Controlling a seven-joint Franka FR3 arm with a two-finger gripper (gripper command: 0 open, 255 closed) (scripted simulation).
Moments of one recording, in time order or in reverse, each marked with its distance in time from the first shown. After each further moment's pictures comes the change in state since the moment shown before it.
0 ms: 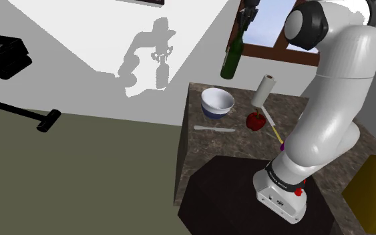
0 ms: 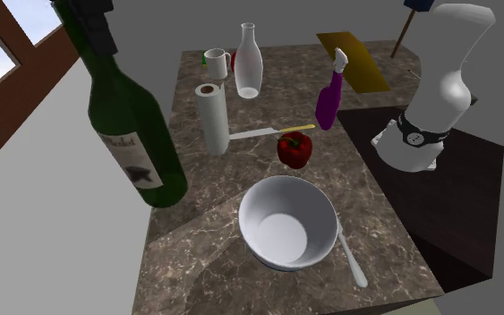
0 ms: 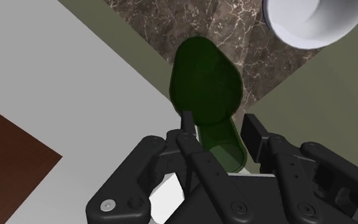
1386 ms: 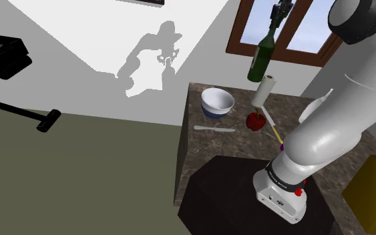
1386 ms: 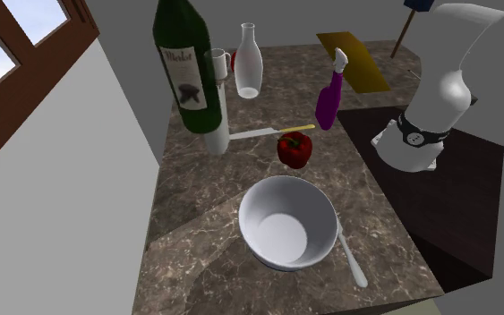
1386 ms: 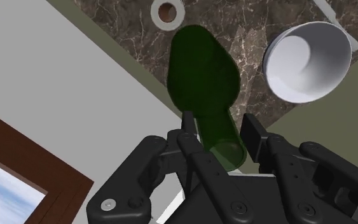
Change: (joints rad) arm -0.047 -0.316 -0.067 -0.291 -0.095 -0.005 -0.143
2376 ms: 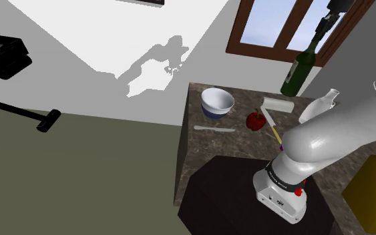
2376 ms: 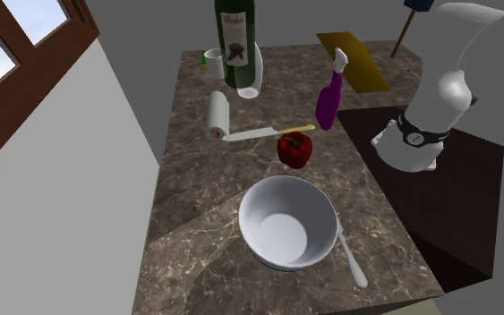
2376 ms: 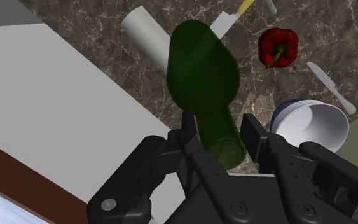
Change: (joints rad) arm -0.112 -0.293 -0.123 -0.308 -0.129 0.058 -0.231
